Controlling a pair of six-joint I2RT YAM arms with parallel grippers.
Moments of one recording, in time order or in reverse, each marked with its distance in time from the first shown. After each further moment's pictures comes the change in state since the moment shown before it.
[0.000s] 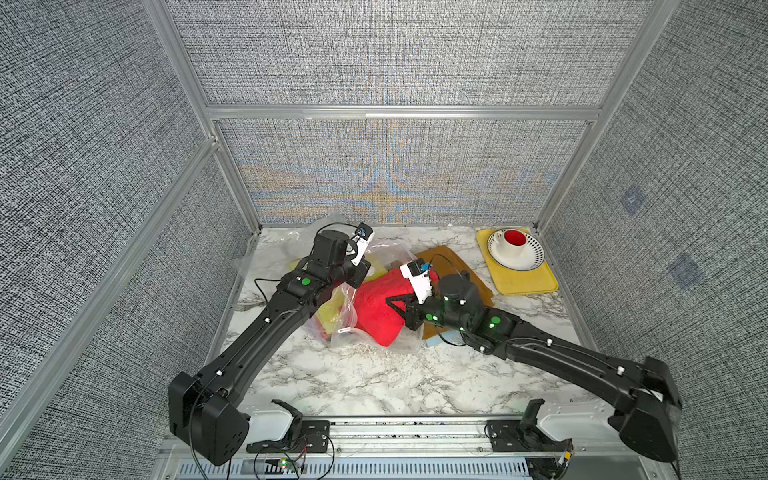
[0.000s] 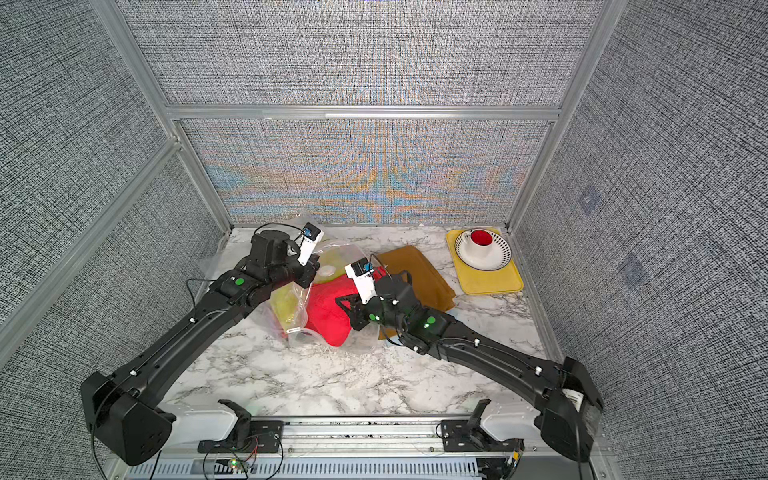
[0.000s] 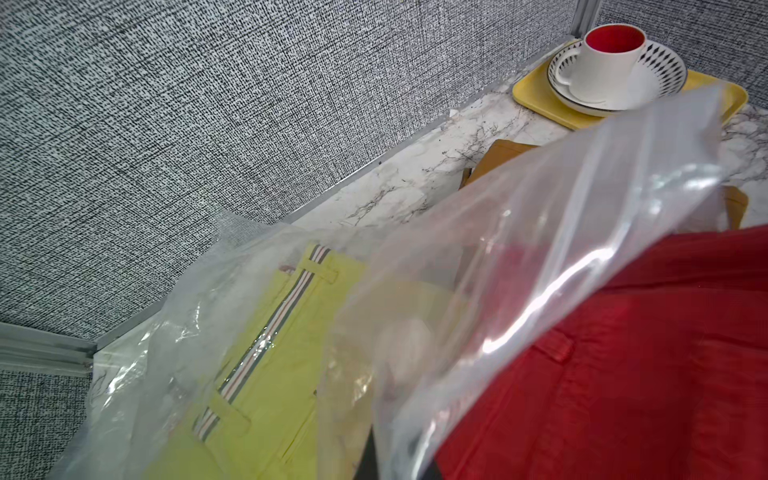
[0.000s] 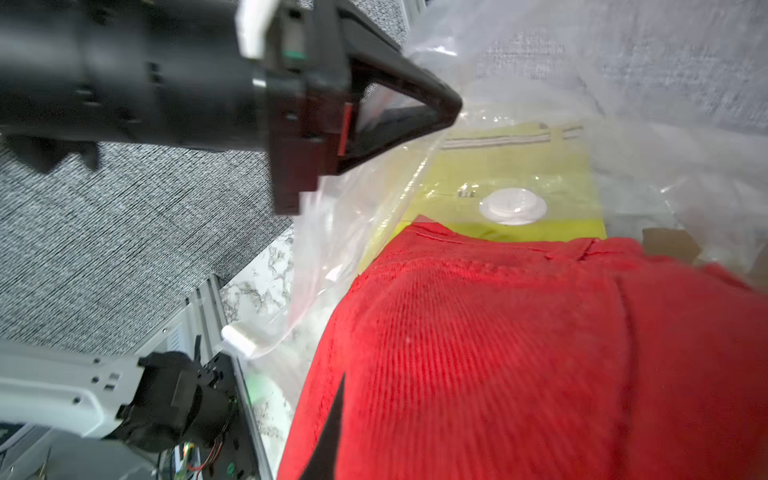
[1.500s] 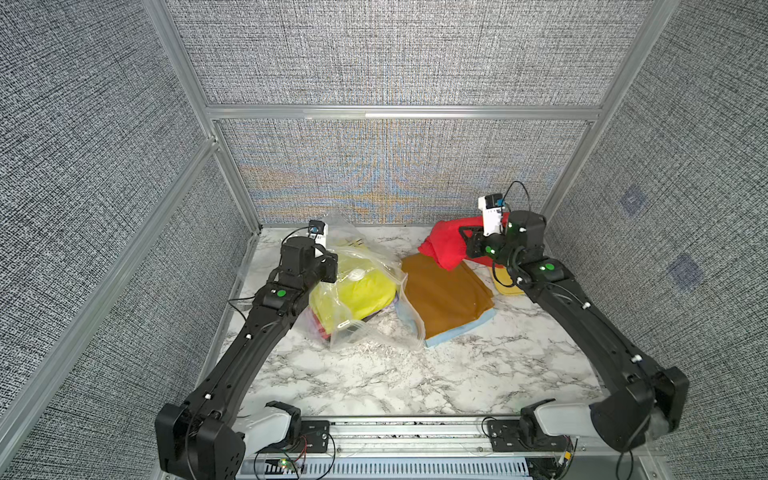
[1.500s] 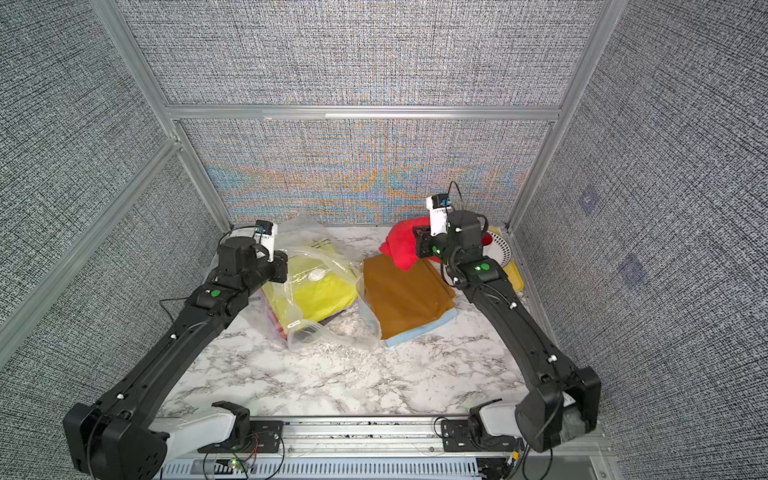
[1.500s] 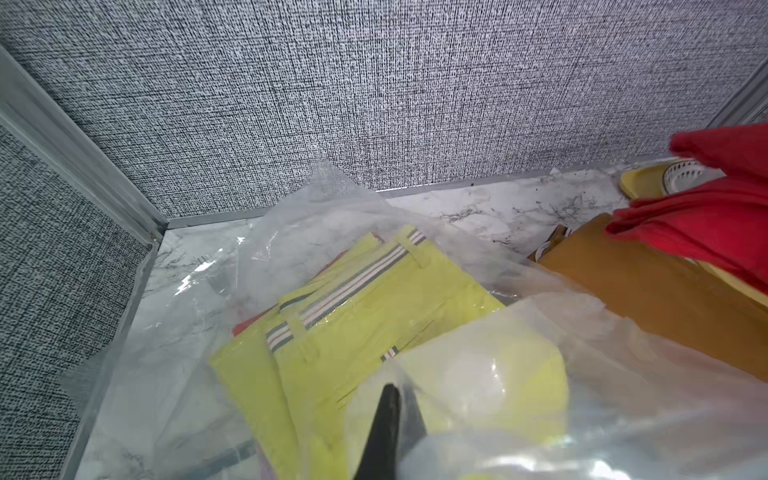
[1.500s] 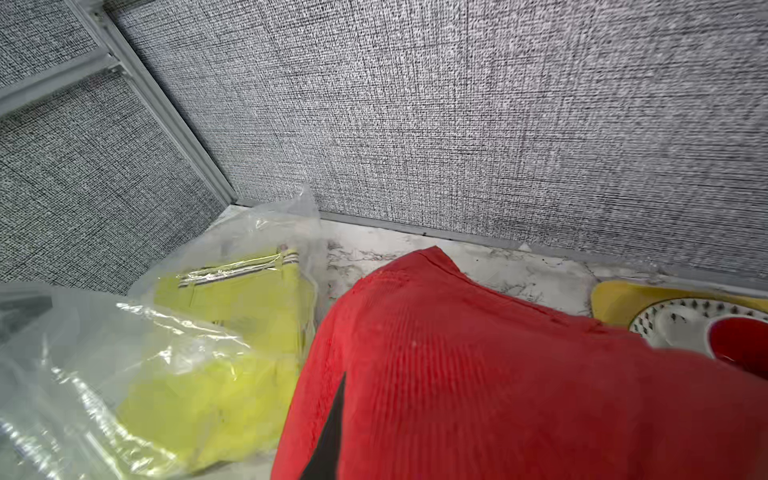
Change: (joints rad) left arm 0.199 -0.169 -0.152 0.091 -0.046 -0.258; right arm -0.612 0.168 0.311 -0.152 -0.049 -0.163
